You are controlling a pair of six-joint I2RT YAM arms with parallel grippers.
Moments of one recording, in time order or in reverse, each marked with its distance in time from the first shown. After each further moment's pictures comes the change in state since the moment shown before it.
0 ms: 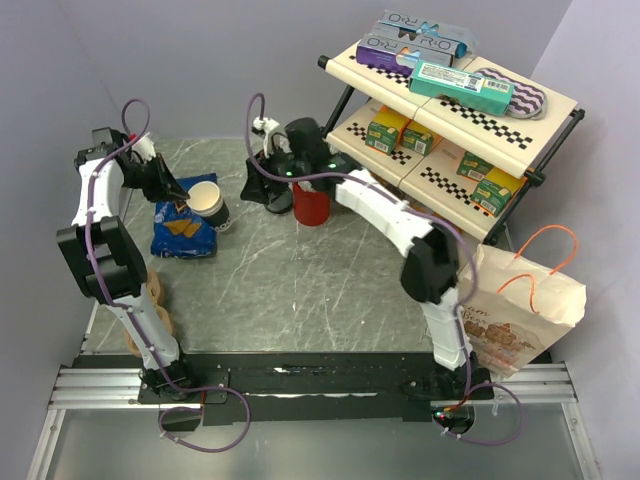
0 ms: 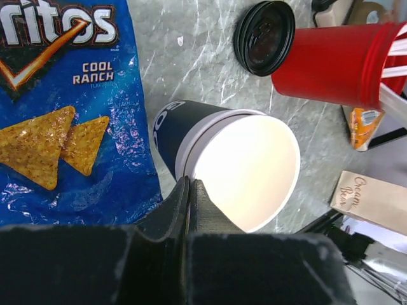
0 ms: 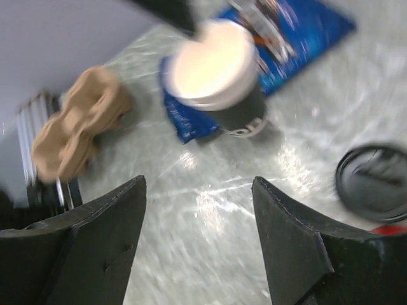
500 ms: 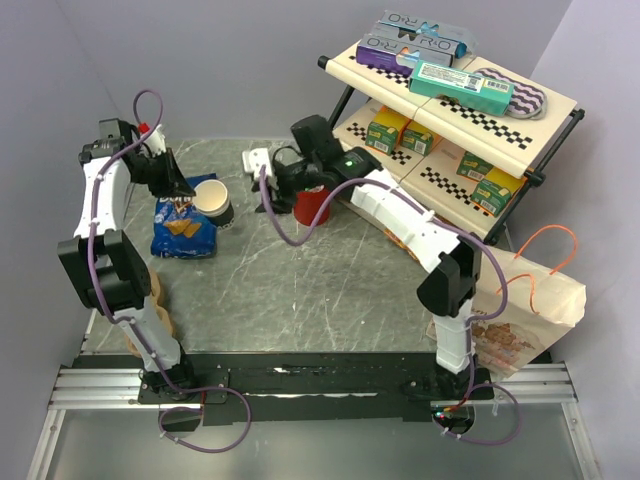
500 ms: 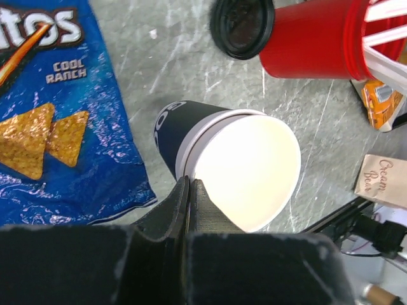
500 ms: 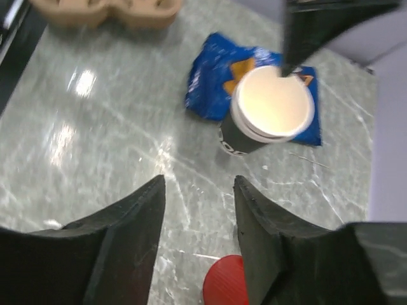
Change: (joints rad) left arm -0.071 -0.110 -0.011 -0.038 -0.057 0.061; right arm 0.038 -0.201 -0.021 -0.296 -0.243 -0.968
